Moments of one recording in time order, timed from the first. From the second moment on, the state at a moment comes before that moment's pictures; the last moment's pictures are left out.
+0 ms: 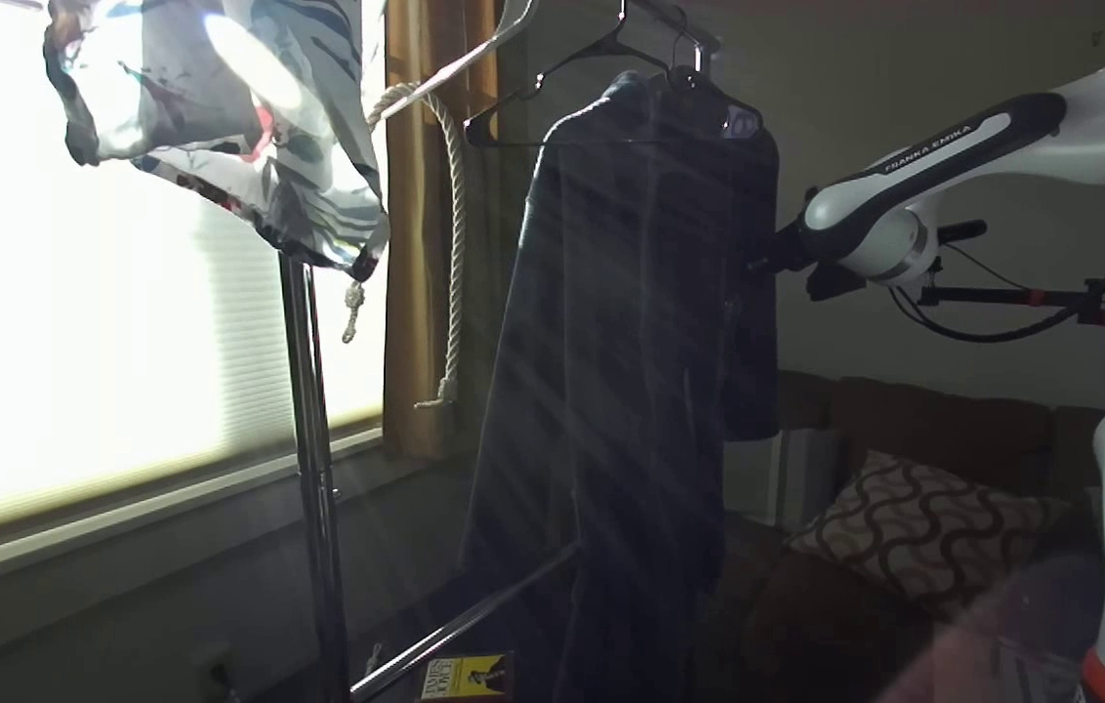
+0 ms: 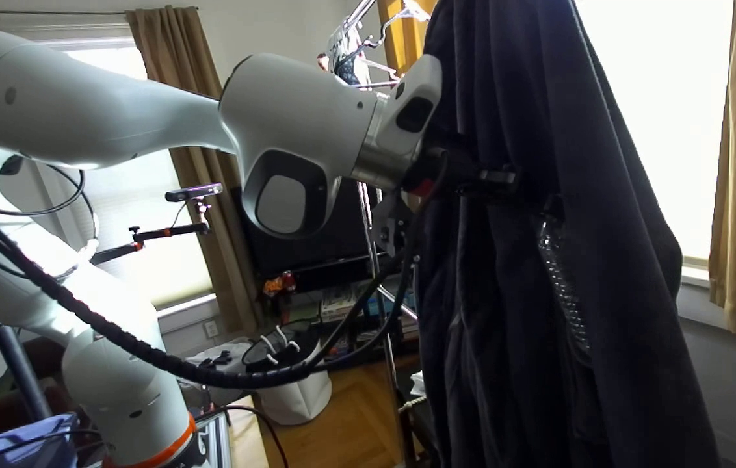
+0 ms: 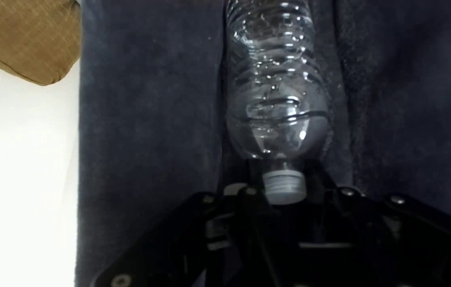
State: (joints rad) arm 0.16 -0.47 -0.76 -2.46 0.08 3.14 -0.58
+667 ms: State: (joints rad) arm 0.27 -0.52 -0.90 -2.35 0.23 2.89 -0.51
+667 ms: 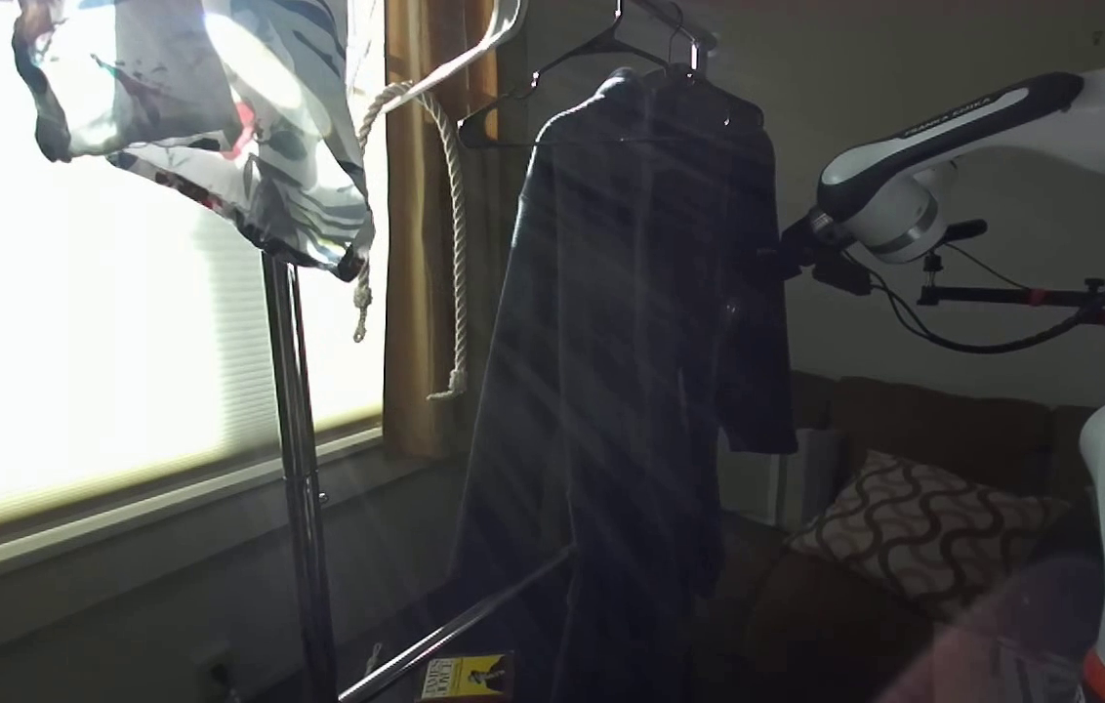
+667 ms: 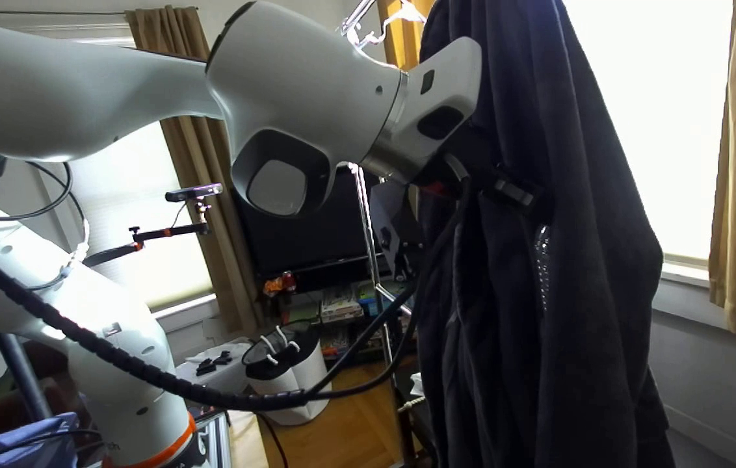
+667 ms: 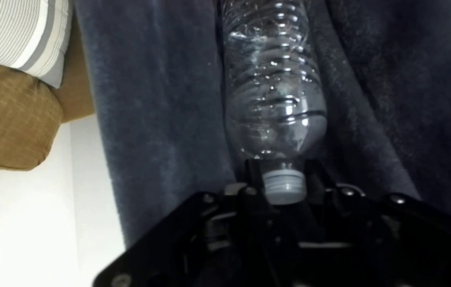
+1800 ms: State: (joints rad) arm 0.27 -0.49 -0.97 -2.33 0.34 2.92 -0.31
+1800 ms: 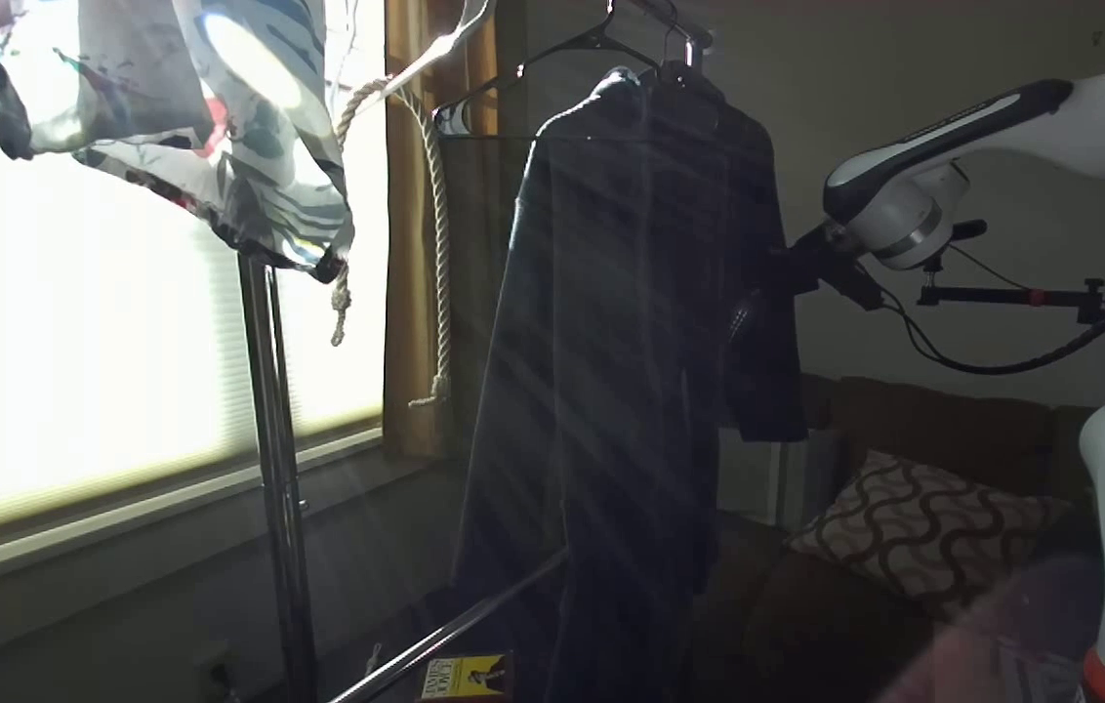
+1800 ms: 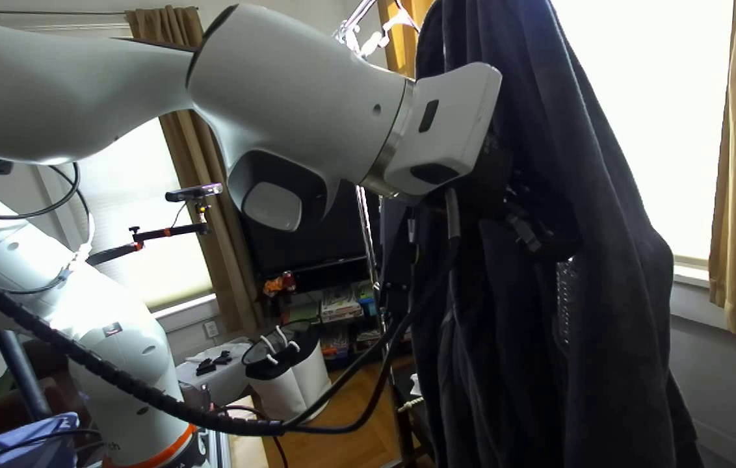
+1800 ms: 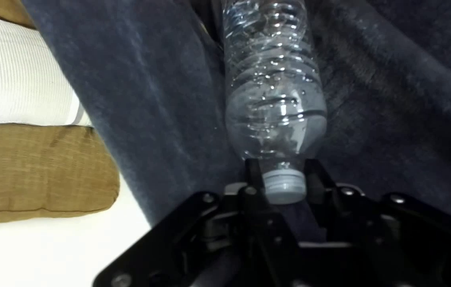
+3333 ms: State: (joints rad) arm 0.01 -0.38 -0.70 -2.52 0.30 3.20 -0.08
